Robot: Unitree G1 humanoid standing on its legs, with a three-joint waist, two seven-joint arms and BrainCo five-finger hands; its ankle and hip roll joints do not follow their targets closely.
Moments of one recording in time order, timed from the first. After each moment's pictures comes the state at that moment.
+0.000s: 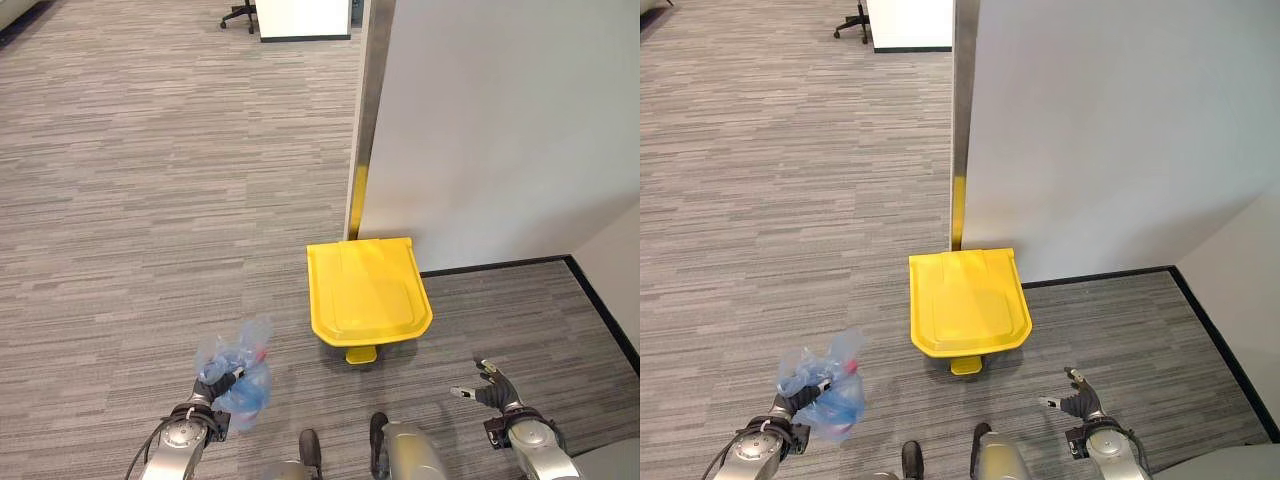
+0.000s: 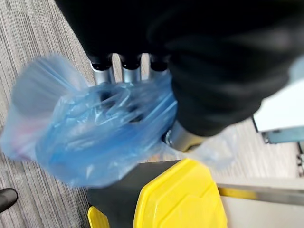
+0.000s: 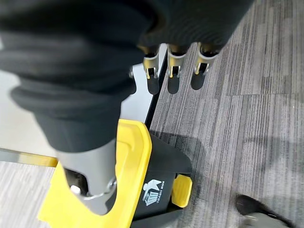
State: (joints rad) left arm 0.14 0.38 -0.06 0.44 -0.11 0.00 0.05; right arm 0.07 -0.39 0.12 0.58 0.00 0.01 -0.08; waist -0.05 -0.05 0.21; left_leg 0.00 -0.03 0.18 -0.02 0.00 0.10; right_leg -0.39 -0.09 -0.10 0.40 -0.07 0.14
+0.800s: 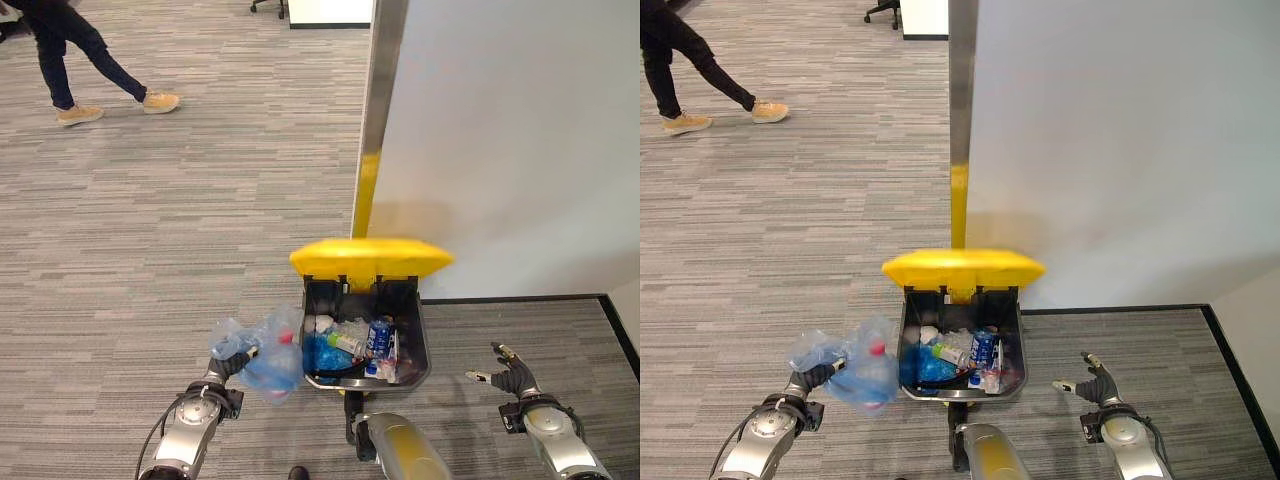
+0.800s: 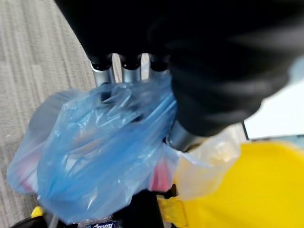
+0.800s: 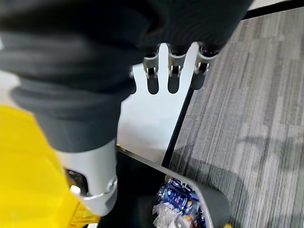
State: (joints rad) left arm 0.06 0.37 -0.11 0.43 -0.11 -0.01 0.04; right arm 0.03 -0.45 0.11 0.51 0.07 0.03 -0.08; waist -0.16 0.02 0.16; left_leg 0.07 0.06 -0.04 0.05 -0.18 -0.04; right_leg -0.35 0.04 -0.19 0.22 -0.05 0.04
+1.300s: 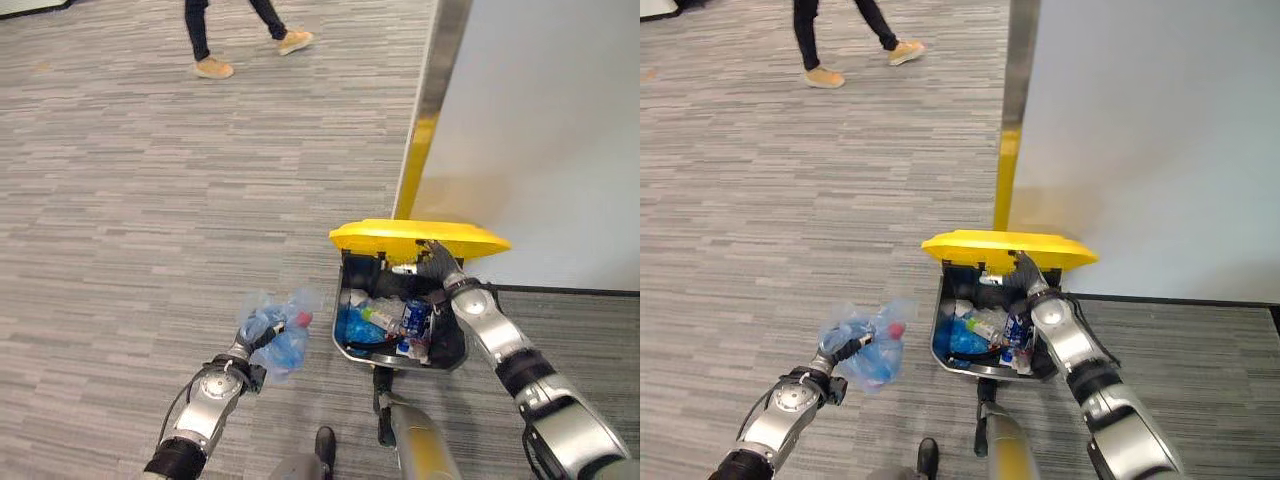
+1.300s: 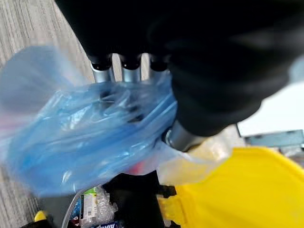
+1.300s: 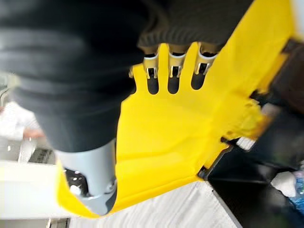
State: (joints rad) left arm -0.13 0.41 -0.30 0.39 -0.18 -0.07 0.05; right arm -0.68 -0.41 0.40 0.66 0.15 -0.01 -0.12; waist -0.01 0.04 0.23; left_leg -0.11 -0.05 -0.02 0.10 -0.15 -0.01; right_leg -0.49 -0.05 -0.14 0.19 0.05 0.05
